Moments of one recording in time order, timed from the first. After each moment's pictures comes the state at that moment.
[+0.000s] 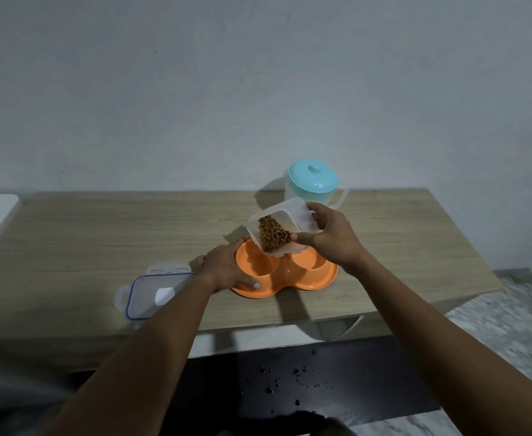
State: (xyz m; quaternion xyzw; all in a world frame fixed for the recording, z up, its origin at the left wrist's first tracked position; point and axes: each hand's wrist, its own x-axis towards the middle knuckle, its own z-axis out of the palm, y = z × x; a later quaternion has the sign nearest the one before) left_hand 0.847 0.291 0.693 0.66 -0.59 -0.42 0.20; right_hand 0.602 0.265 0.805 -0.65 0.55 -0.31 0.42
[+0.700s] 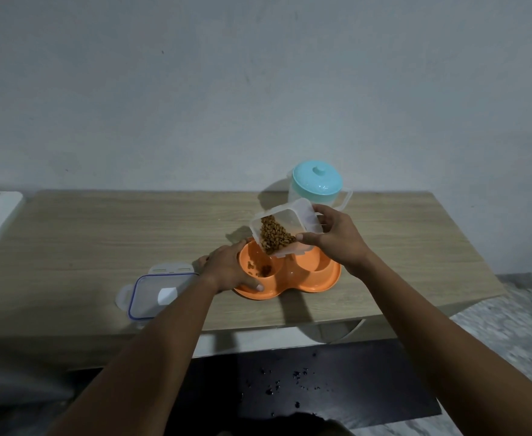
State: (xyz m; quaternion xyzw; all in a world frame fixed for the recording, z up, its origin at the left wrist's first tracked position) left_hand 0.849 0.291 0.687 0.66 -0.58 -0.43 0.20; right_hand 0.598 0.254 0.798 -0.63 0.55 -0.31 0.45
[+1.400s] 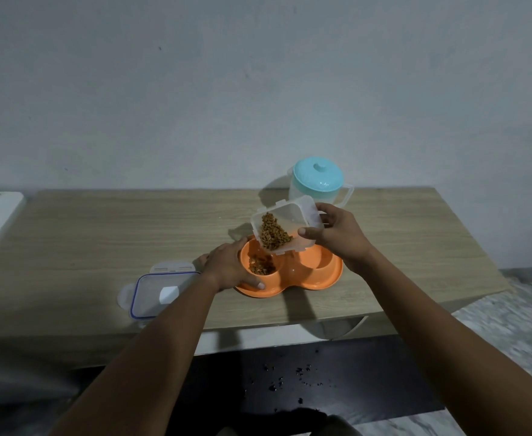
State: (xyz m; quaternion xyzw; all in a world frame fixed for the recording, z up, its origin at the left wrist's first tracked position) left_hand 0.849 0.291 0.692 0.65 -0.60 -0.41 0.20; right_hand 0.599 0.251 0.796 -0.59 0.54 -0.33 0.50
